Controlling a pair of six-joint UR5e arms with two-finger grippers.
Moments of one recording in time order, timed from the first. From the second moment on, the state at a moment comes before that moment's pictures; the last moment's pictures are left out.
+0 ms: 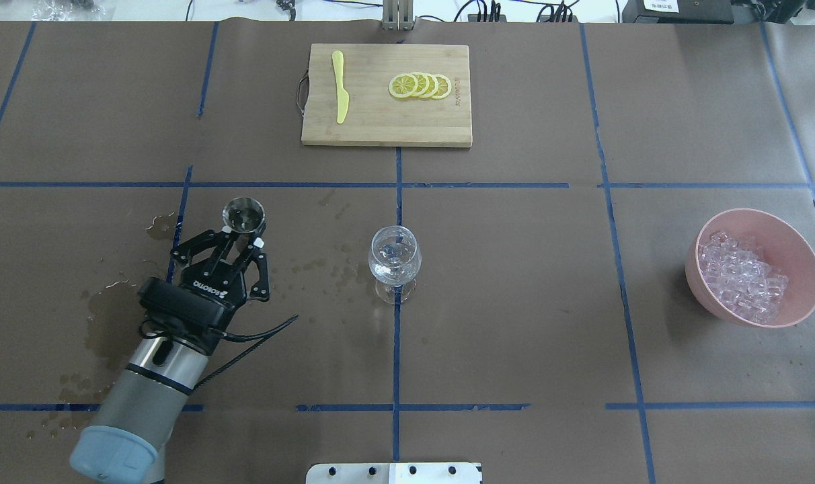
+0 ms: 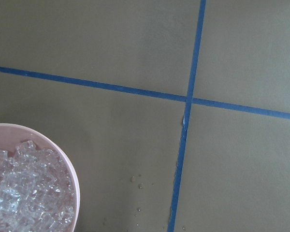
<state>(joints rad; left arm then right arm) -0.14 -1.90 -1.68 -2.97 -0.49 -0.23 1.51 -1.81 1.88 -1.35 2.32 0.10</state>
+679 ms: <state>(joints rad) -0.13 -1.99 -1.68 -2.78 -0.49 -0.12 1.51 -1.81 1.88 -1.35 2.32 0.10</state>
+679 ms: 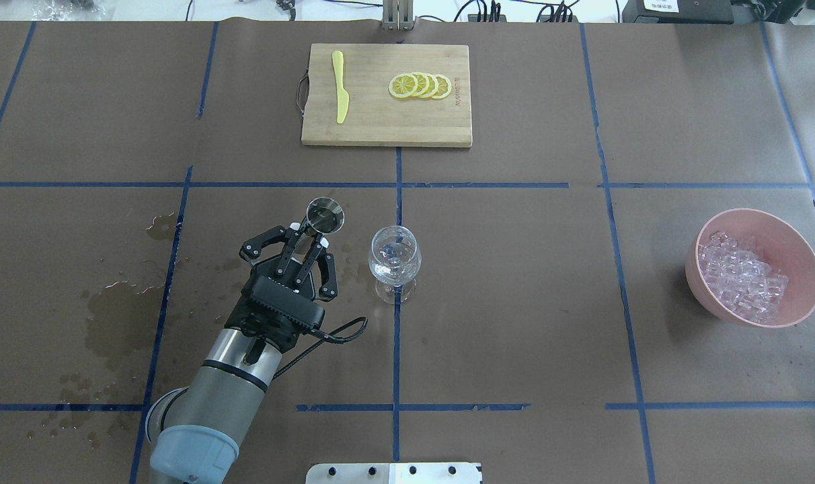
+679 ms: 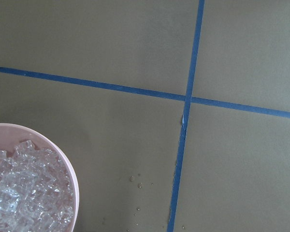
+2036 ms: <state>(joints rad) -0.12 -2.07 -1.67 -2.58 -0.48 0.16 1.51 -1.81 1.88 -1.35 2.32 0.10</state>
